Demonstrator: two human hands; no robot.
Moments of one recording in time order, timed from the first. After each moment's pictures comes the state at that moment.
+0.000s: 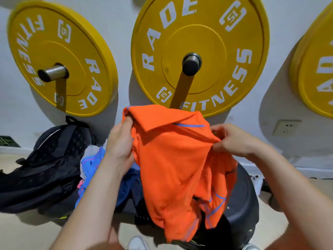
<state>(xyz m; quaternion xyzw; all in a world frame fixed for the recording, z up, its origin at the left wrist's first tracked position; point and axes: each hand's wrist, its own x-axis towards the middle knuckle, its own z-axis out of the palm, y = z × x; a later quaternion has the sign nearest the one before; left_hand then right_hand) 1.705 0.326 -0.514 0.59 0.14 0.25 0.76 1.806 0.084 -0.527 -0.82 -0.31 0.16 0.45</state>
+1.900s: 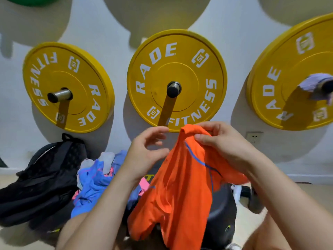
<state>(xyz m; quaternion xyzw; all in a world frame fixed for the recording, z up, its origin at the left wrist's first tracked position) 1.625 0.250 -0.479 0.77 -0.06 0.19 0.60 1.682 0.051 -0.454 -0.70 -0.28 0.10 0.65</state>
